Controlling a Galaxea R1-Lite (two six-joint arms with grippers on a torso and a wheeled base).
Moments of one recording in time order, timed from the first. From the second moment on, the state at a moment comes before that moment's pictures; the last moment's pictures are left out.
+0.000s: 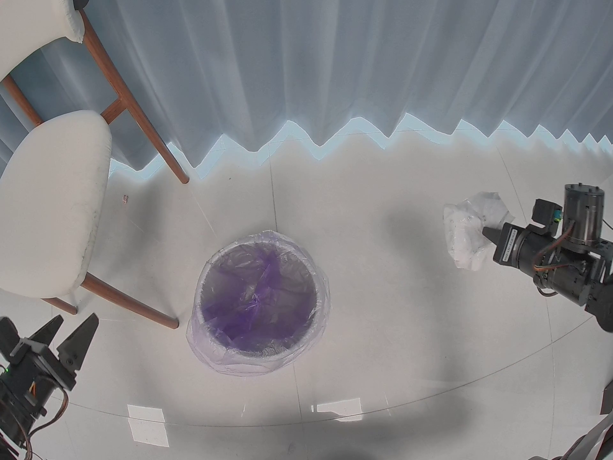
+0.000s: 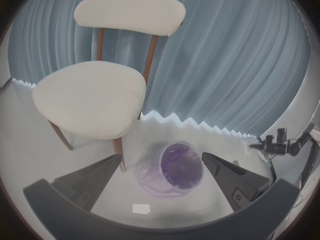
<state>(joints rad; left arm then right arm) -0.09 0.87 -0.02 -0.78 -0.05 -0.32 0.14 1.56 -0.65 -0.59 -0.06 0.33</state>
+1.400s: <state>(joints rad) 0.00 0.01 -0.02 0.00 -0.05 0.09 0.66 1.71 -0.58 -0.83 -0.07 0.04</state>
